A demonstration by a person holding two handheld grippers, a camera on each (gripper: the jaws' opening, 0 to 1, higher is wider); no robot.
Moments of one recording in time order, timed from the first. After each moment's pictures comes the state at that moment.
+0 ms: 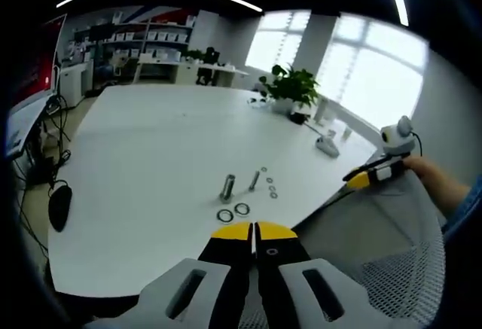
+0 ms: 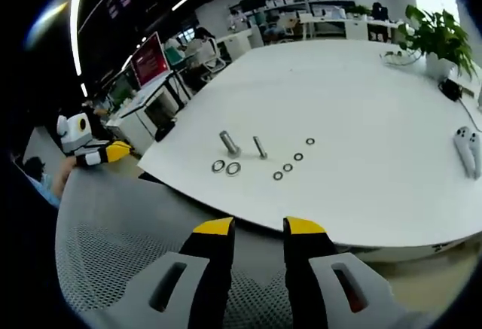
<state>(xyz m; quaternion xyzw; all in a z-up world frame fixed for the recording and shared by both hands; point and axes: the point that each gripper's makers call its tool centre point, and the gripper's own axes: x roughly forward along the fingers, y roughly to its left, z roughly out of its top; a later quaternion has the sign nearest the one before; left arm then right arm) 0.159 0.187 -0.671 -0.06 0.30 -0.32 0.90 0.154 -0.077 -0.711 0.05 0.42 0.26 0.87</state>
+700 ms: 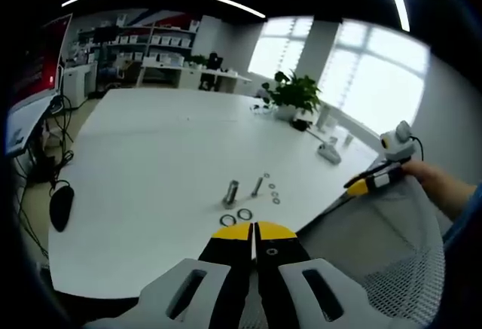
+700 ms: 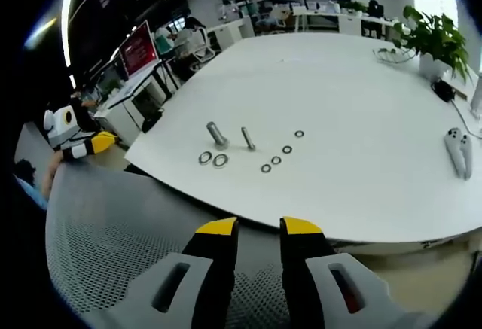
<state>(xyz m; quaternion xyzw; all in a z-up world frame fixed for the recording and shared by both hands) 0.163 0.192 -0.667 -0.07 0.28 -0.31 0.90 0.155 -0.085 -0.718 0.02 0.44 0.22 0.87</state>
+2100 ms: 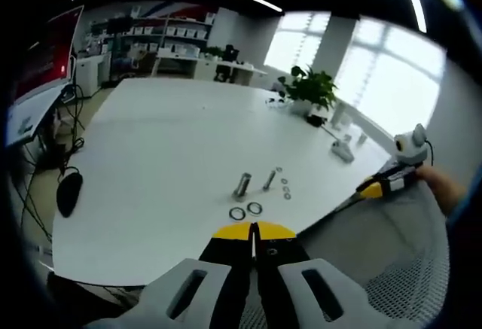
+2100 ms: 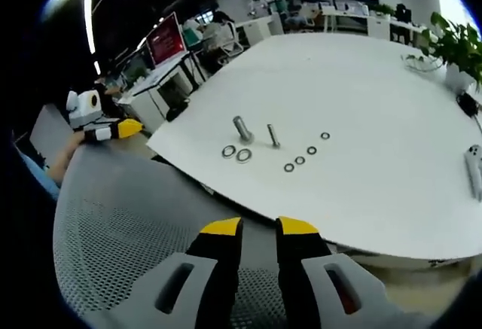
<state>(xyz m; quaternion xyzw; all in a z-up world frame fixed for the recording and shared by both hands) 0.166 0.202 -0.676 -0.08 0.32 -0.27 0.91 0.147 -0.067 -0.715 0.02 0.44 0.30 0.85</state>
